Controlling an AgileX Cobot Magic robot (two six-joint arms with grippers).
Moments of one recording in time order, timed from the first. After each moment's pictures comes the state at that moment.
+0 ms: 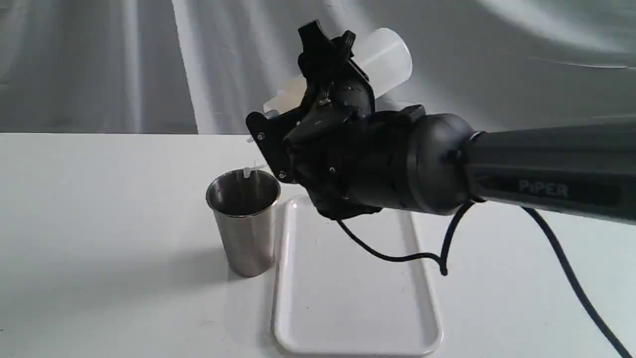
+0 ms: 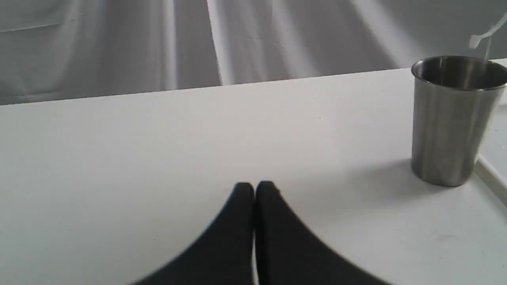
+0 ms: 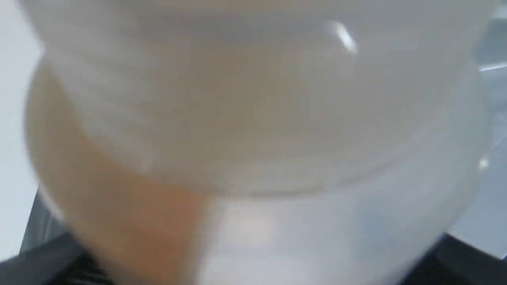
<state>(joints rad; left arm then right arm) -0.02 0.00 0.00 0.03 0.29 0.04 0.64 2.05 -1.51 -1.70 0.86 -0.03</state>
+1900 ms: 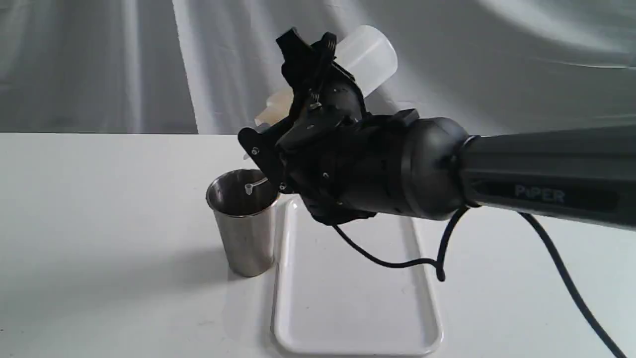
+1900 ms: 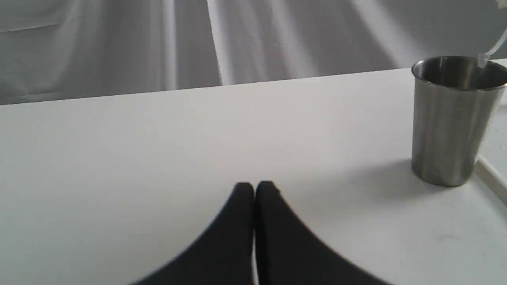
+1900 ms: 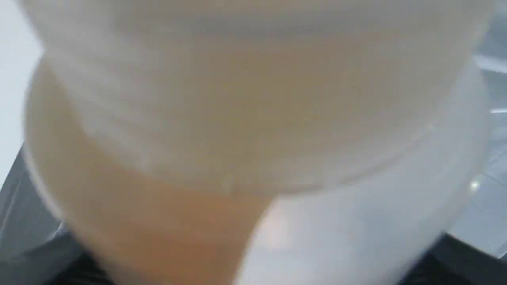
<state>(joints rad) -0.02 0.00 0.00 0.03 0.29 0.04 0.65 2.05 -1.51 -1.71 0.84 -0.16</state>
